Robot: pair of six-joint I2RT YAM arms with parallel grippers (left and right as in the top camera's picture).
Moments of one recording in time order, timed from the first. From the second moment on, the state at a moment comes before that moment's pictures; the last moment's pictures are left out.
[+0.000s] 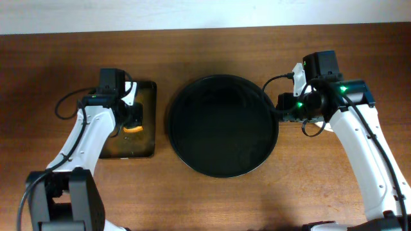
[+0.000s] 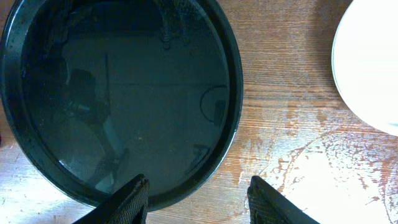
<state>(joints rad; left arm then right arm) -0.01 1.70 1.19 -0.71 -0.03 0.06 0.10 1.50 1.40 -1.12 -0.14 0.15</state>
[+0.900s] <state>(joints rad) 0.00 1.21 1.16 -1.07 0.05 -0.03 0.07 1.30 1.32 -1.08 -0.09 0.14</state>
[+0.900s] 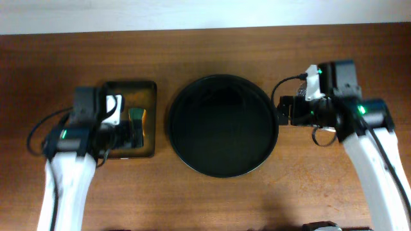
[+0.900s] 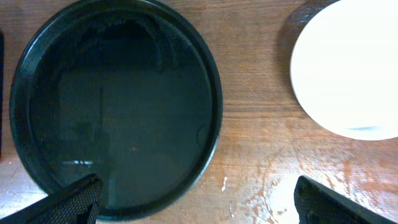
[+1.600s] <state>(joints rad) 0.00 0.40 0.89 -0.98 0.05 0.00 0.07 0.95 0.97 -1.00 -0.08 0.09</state>
